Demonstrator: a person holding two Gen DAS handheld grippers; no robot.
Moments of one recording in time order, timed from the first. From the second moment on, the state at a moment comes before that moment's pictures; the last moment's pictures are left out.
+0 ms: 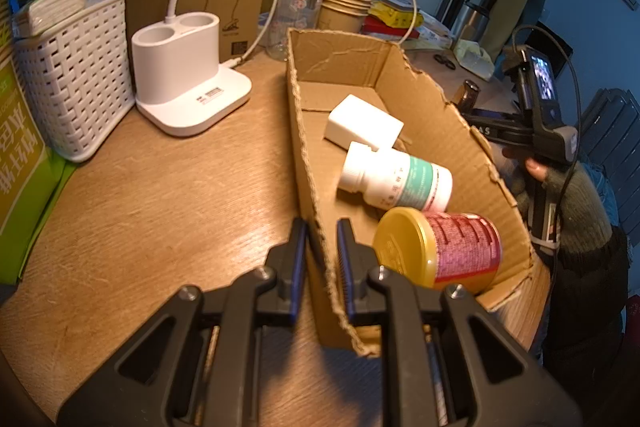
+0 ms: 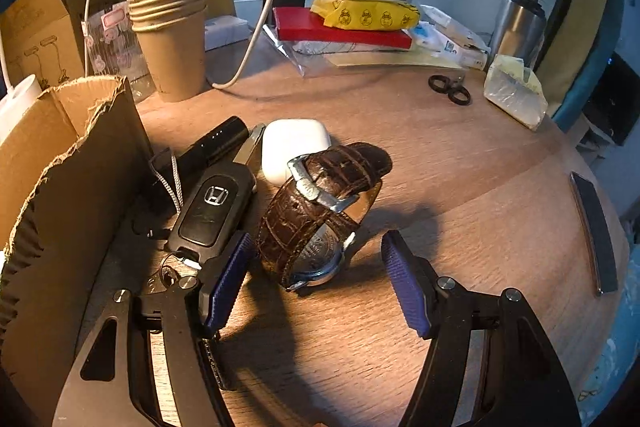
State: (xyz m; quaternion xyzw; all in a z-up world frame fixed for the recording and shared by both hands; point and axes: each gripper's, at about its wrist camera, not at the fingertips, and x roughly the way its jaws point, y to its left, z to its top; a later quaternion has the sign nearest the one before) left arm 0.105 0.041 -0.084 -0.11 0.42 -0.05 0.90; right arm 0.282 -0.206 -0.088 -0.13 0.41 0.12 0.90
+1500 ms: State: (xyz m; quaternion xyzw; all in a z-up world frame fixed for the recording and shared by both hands) left arm 0.104 0.041 -0.084 -0.11 0.42 -0.05 0.90; right arm 0.252 -0.215 -0.041 -0.07 0.35 0.18 0.92
